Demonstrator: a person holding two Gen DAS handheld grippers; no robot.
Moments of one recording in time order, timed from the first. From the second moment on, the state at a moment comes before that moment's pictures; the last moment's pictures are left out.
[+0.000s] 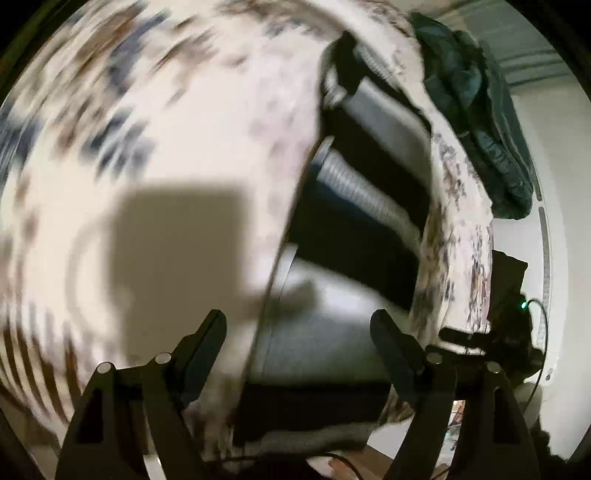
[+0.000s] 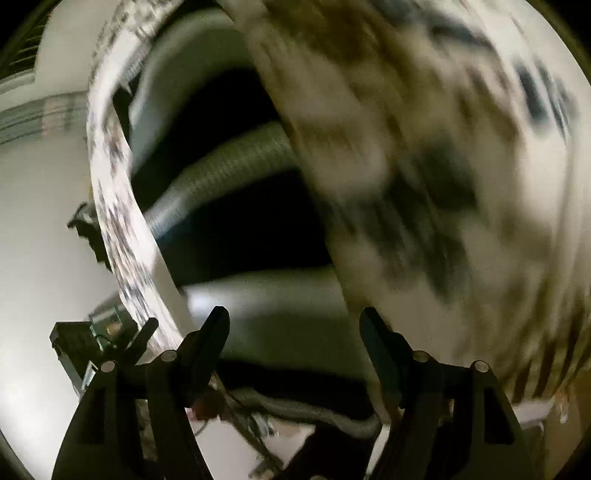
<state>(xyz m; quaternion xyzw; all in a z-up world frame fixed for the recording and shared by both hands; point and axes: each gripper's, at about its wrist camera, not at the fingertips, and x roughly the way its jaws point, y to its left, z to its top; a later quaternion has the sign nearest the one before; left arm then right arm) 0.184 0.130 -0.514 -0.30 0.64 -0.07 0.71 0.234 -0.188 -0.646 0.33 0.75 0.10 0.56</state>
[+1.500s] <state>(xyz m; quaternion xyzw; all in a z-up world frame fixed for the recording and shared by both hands) 0.254 0.101 -0.439 -0.33 0.51 -0.14 0.79 0.281 -0.145 -0.569 0.49 0.60 0.18 0.60</state>
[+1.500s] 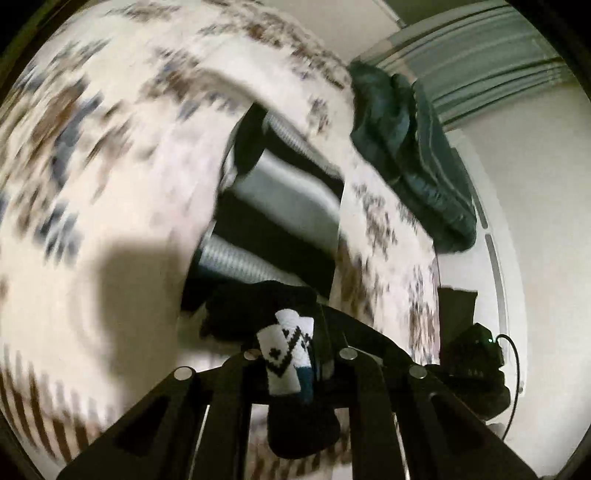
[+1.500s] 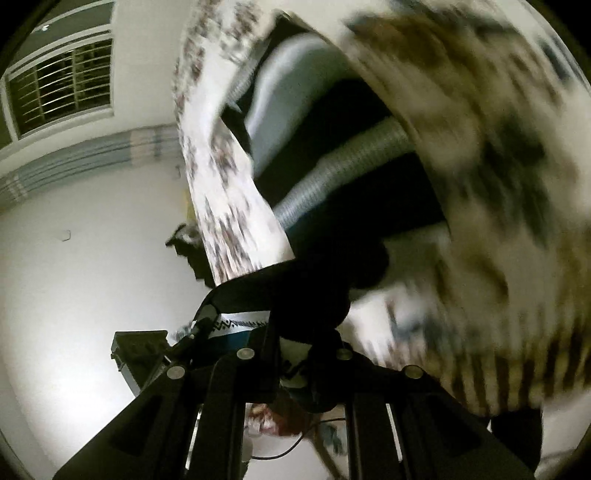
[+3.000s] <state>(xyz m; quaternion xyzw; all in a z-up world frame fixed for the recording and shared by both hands) 0.303 0.161 -0.521 -0.49 0.48 -0.05 0.72 0.584 -0.191 -0.647 0.28 0.69 0.17 0.65</state>
